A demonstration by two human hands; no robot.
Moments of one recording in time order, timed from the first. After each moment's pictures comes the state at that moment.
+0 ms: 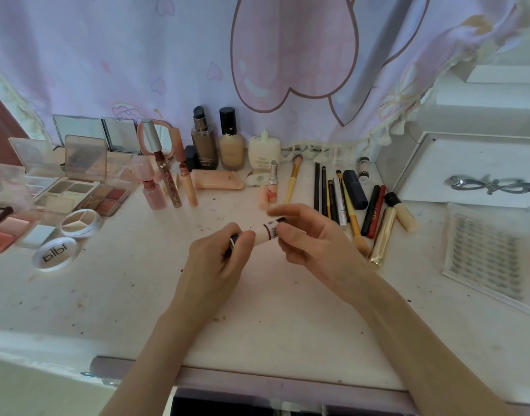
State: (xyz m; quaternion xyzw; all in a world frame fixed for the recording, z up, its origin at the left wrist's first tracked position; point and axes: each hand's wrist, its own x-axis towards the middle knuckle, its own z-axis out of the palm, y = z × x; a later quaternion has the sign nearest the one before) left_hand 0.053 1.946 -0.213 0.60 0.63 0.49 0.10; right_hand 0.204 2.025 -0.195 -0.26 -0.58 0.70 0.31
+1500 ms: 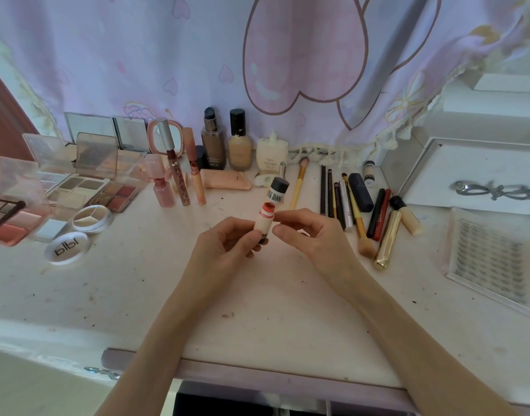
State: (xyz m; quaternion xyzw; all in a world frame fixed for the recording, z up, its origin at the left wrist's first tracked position) left_hand 0.041 1.950 -0.216 0.52 0.57 0.55 0.30; right_hand 0.191 2.025 -0.200 -0.32 -0.71 0.52 0.36
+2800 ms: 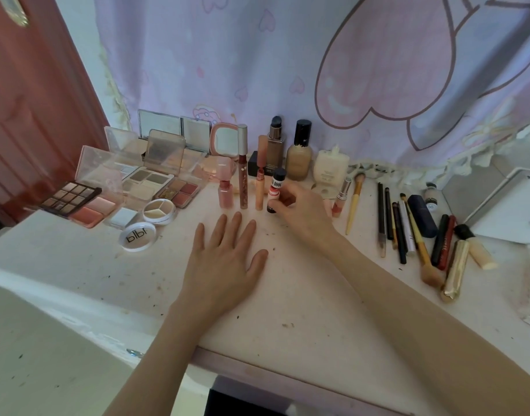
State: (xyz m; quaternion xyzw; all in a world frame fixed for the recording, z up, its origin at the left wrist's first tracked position) left_hand -0.025 1.927 -0.237 0.57 0.82 0.05 0.01; right_hand 0.067 2.073 -0.211 -0.35 -0.84 0.31 0.29
